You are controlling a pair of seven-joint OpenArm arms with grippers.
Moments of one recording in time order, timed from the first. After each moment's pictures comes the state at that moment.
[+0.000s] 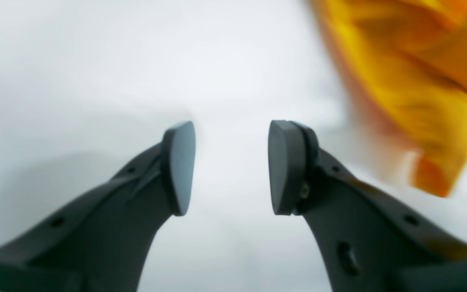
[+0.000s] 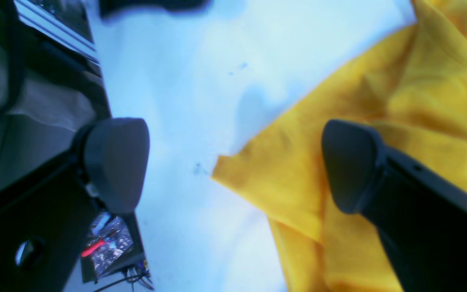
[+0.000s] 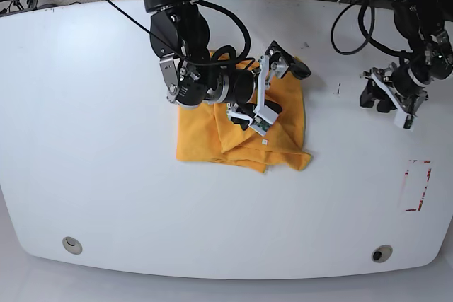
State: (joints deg) left arm 3.7 -16.1 -31.4 93.2 -32.7 -42.8 61.4; right arm 3.7 -7.0 -12.8 93.3 33.7 40.7 -65.9
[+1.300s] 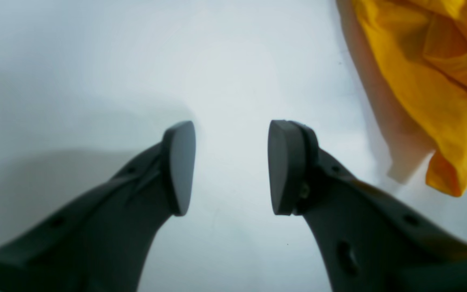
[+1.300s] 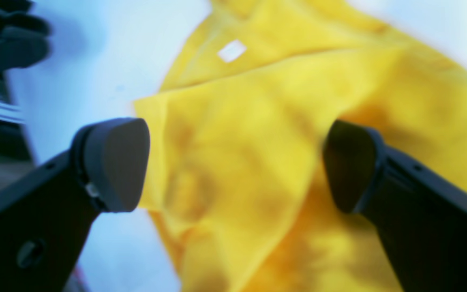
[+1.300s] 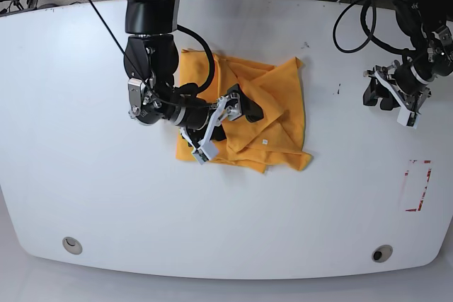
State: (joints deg) left arm 4.3 -15.9 -31.9 93.3 -32.7 -42.8 61.5; right arm 11.3 -4.2 3.9 77.3 32.6 40.7 -60.6
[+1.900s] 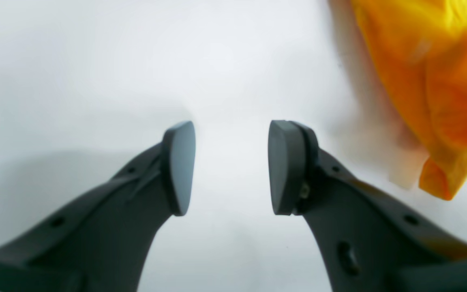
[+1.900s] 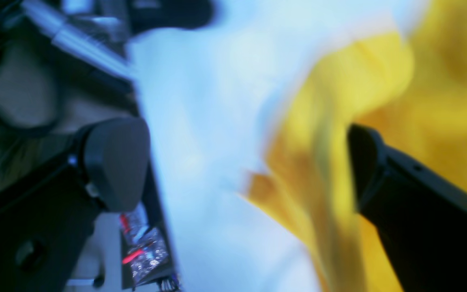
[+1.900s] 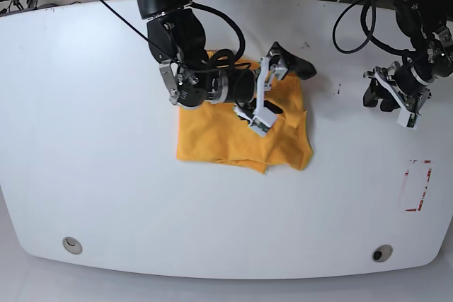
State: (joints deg) left arm 4.0 -15.8 -31.9 93.2 -32.5 -42.8 61.5; right arm 5.4 -4.3 -17.5 88.3 44.3 38.9 -62.0
